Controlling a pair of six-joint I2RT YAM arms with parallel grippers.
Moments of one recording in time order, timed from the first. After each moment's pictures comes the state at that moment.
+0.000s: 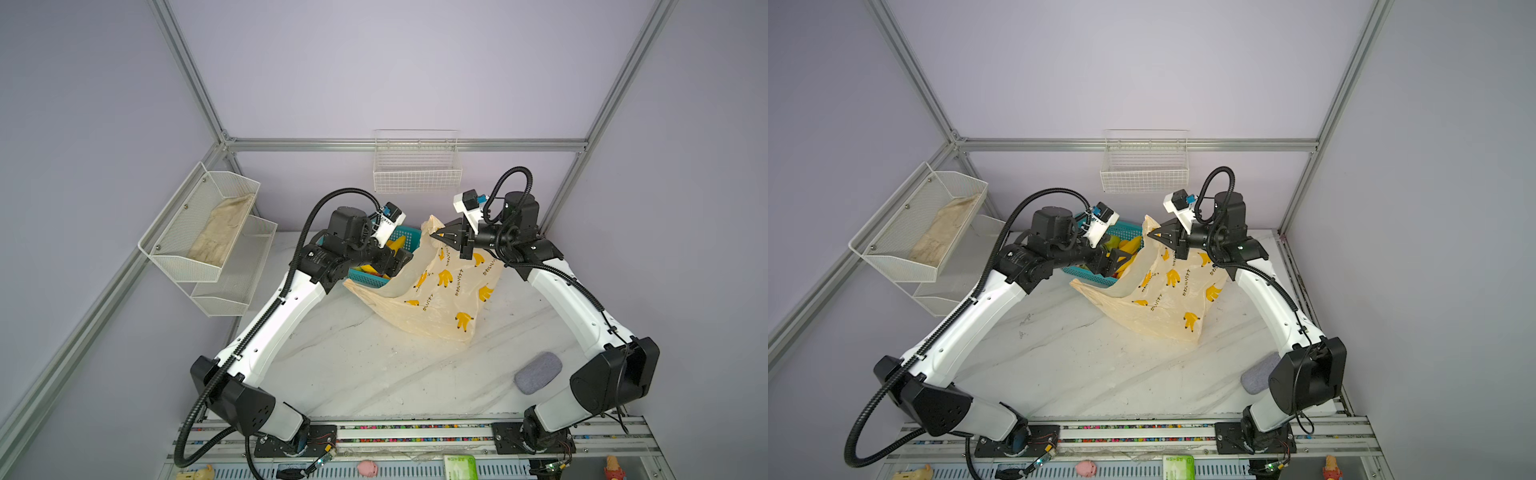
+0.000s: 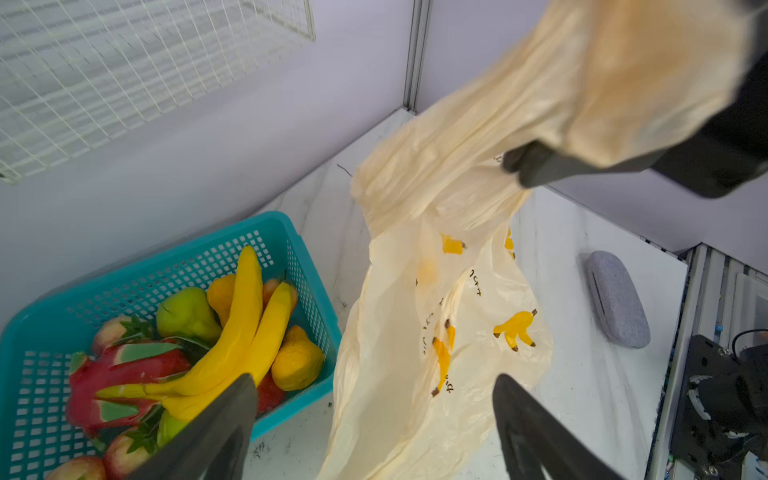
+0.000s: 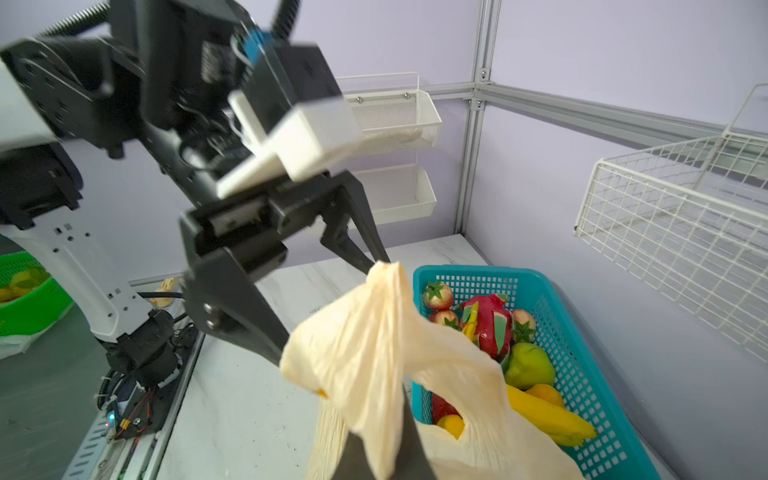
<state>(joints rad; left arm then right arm) -0.49 1.53 1.66 -0.66 0.31 0.14 0.31 1.55 1.54 -0.15 -1.08 -0.13</state>
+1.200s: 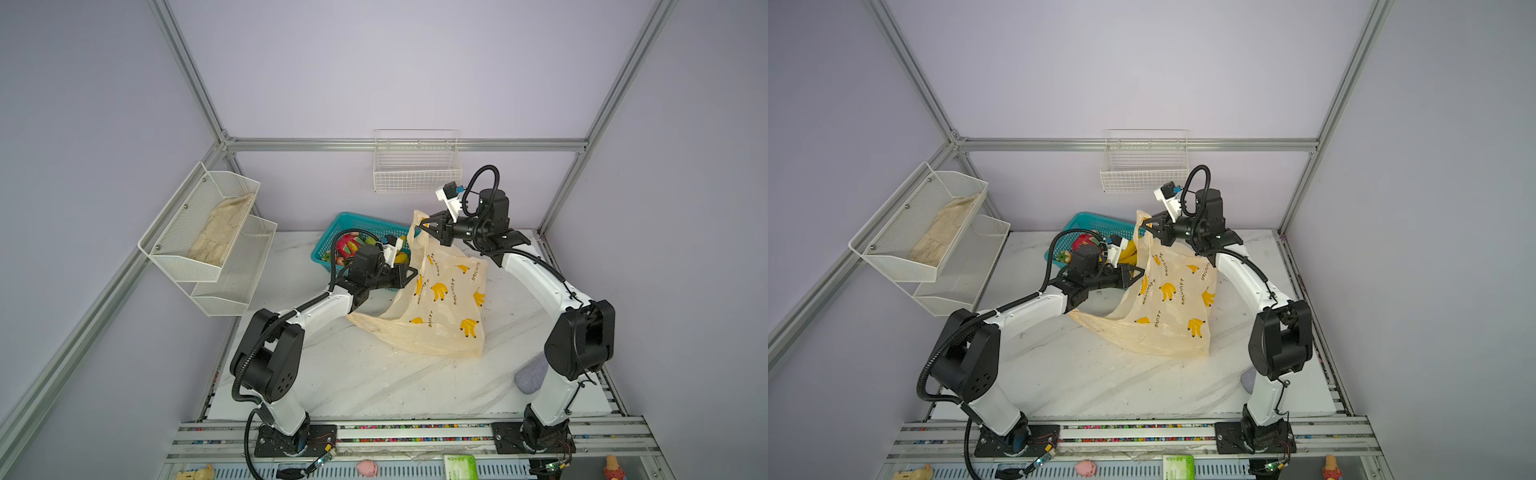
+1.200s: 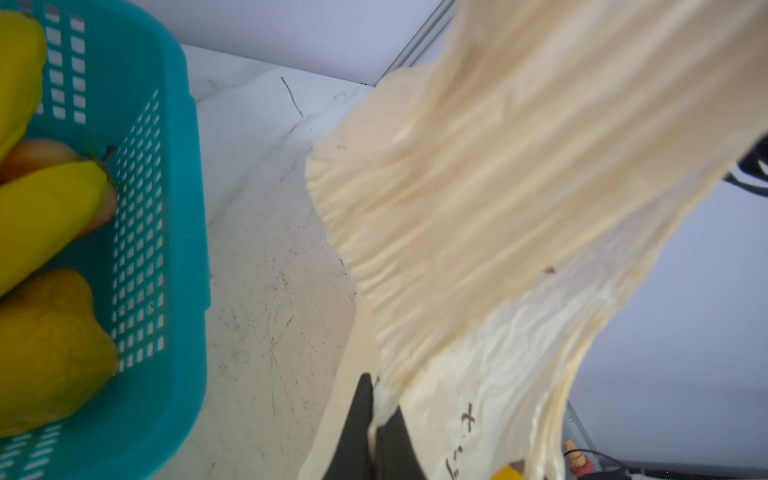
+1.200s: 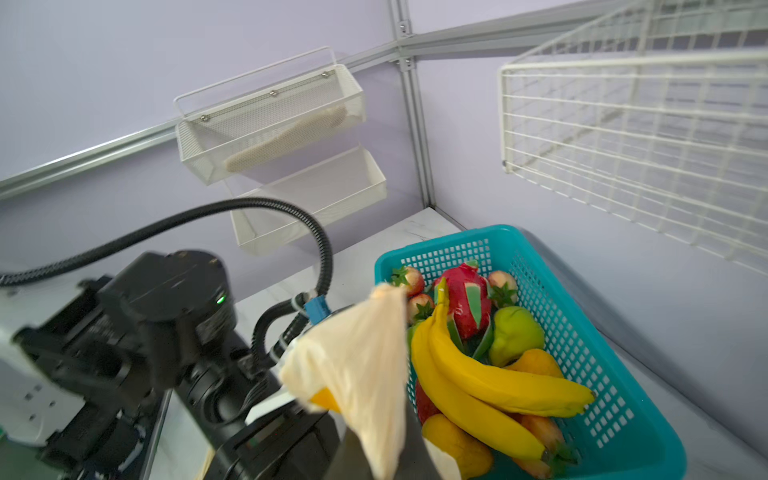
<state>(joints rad) -0.51 1.70 1.13 0.20 0.46 -0.66 0.33 1.85 1.72 -0.09 -0.84 0.08</state>
